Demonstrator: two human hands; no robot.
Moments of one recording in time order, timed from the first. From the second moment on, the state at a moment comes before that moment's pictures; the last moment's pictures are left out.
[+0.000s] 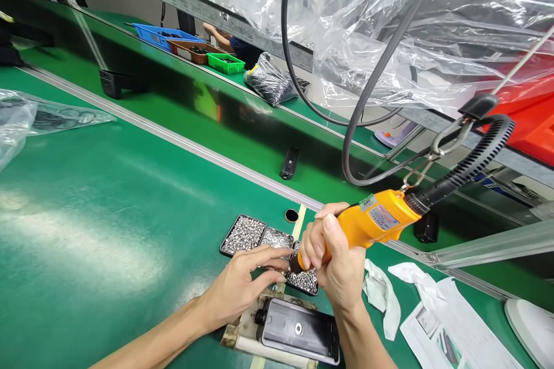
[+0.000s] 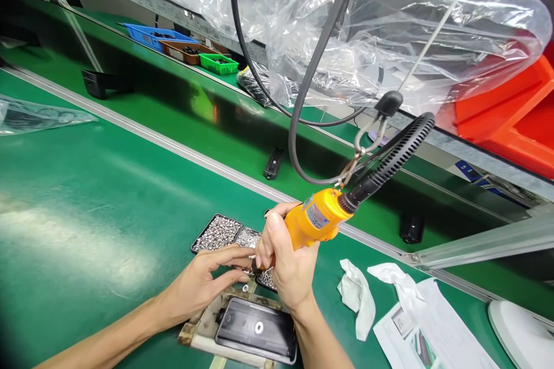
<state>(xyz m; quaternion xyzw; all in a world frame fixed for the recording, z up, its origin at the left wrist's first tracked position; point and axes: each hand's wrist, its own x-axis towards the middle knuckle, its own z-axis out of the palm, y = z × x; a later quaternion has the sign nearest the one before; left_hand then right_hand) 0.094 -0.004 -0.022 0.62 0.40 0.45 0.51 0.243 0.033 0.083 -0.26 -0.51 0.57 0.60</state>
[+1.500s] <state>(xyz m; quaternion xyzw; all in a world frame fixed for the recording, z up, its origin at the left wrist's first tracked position) 0.089 -0.012 -0.009 0.82 0.22 0.45 0.29 0.227 0.150 0.016 -0.32 -0.52 0.43 0.66</state>
